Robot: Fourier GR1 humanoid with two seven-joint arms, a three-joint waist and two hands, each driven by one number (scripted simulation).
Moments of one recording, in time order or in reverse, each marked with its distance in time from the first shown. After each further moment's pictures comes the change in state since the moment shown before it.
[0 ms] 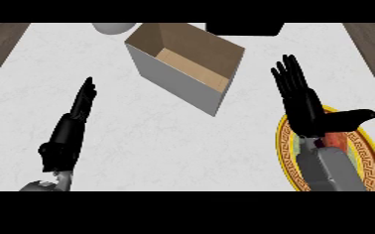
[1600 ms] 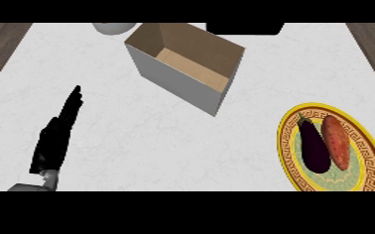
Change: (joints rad) left arm 0.027 0.028 0.087 0.111 -0.029 -0.071 0.067; right arm 0.133 -0.811 -0.060 0.036 0.446 0.331 0.169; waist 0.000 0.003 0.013
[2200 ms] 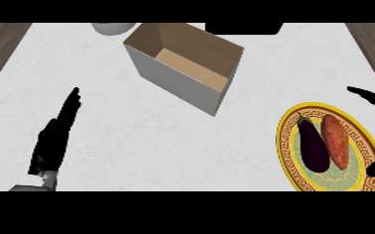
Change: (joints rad) left arm 0.013 -0.031 0.048 0.025 -0.024 -0.042 -0.033; right arm -0.004 0.090 0.074 -0.206 0.083 0.120 0.360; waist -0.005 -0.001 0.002
